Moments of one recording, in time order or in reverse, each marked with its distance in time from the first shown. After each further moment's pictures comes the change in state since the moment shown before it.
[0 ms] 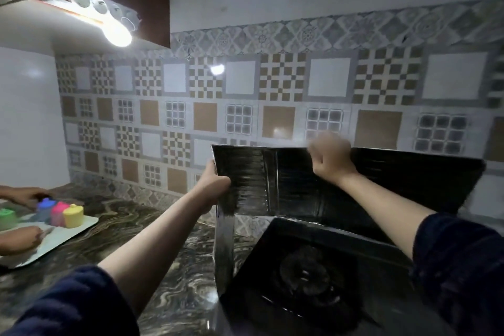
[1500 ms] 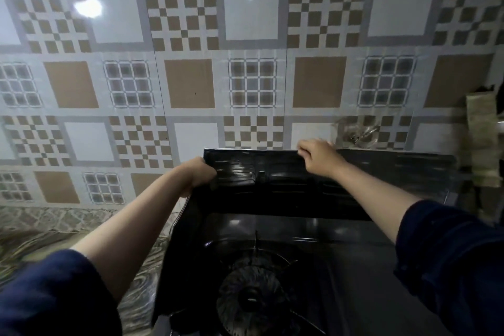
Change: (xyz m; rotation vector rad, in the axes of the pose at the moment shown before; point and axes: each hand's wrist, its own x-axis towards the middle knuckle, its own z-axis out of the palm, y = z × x) left_hand 0.133 -0.012 0.169 0.555 -0.427 -0.075; right_hand -0.031 0.193 0.065 -0.116 -0.396 0.273
